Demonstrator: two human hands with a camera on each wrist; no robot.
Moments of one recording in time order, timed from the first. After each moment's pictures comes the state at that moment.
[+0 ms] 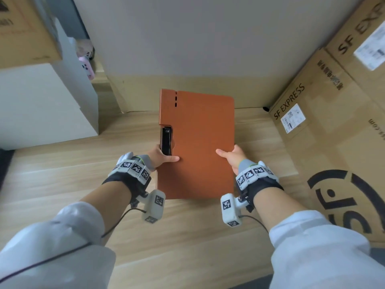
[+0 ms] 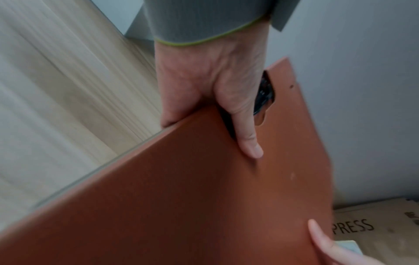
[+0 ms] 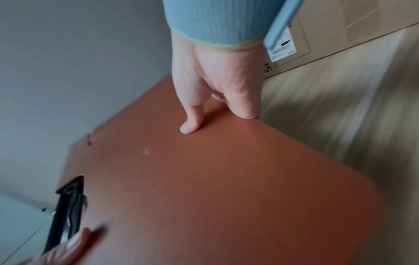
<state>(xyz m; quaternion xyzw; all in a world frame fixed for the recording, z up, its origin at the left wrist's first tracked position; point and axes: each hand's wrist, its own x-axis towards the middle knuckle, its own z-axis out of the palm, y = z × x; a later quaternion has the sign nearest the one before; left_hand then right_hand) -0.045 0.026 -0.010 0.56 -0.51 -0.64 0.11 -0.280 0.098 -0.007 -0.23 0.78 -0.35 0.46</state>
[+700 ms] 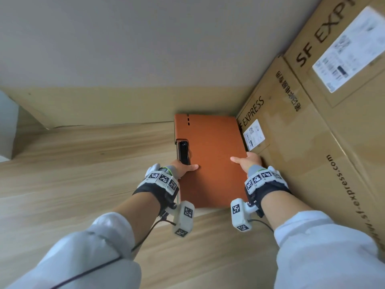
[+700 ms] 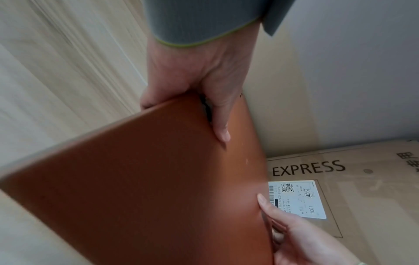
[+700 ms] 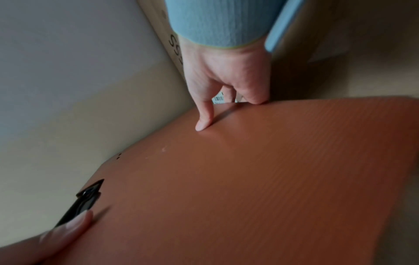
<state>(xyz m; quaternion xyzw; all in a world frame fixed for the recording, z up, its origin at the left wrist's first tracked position) -0.314 0.001 -0.086 0.58 -0.43 -0.69 0.03 -0.518 0.075 -0.011 -0.16 0.89 -0.24 0.35</state>
